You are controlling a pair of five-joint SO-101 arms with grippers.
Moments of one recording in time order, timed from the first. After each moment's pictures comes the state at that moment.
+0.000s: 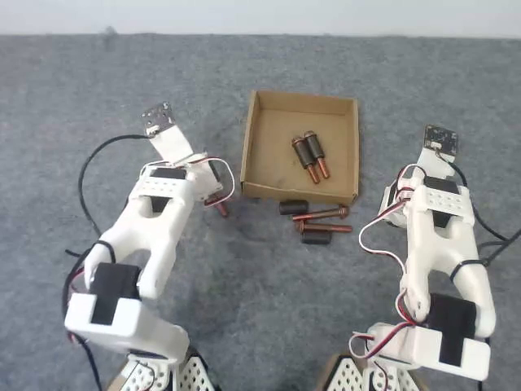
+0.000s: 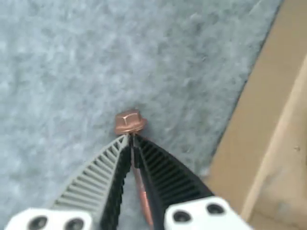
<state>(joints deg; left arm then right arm) -0.4 5.7 38.3 33.1 36.3 9.1 -6.2 38.8 51.0 -5.7</state>
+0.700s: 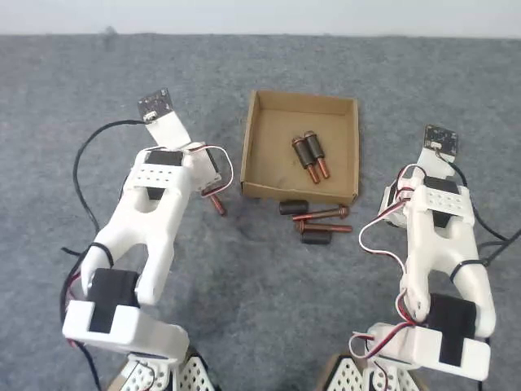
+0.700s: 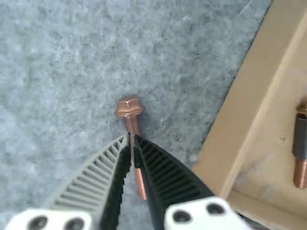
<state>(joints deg) -0.4 2.8 30.3 47.7 36.1 9.1 -6.2 38.8 51.0 -5.7</state>
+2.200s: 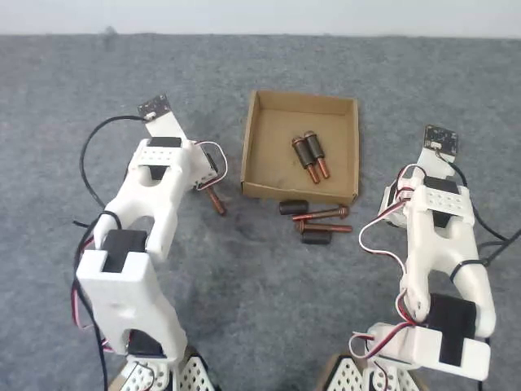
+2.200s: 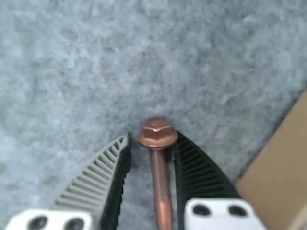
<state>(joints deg) -3.7 21.2 16.0 53.1 36.2 9.1 -6.2 38.8 51.0 -5.7</state>
